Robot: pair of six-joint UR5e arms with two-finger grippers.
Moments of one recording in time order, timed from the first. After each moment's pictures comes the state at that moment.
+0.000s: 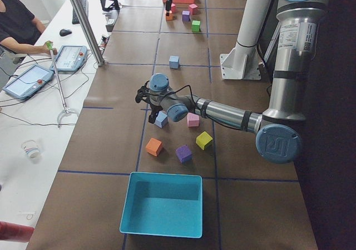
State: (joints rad) left arm -1.02 -1.63 -1.70 -2.18 -2.20 -0.47; right arm 0.86 -1.04 2.01 -1.81 2.09 1.03
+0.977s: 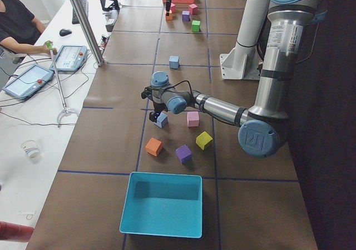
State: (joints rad) left arm -0.92 -1.71 -1.65 -2.01 -2.12 -0.27; right arm 0.88 -1.08 2.00 -1.81 2.08 0.94
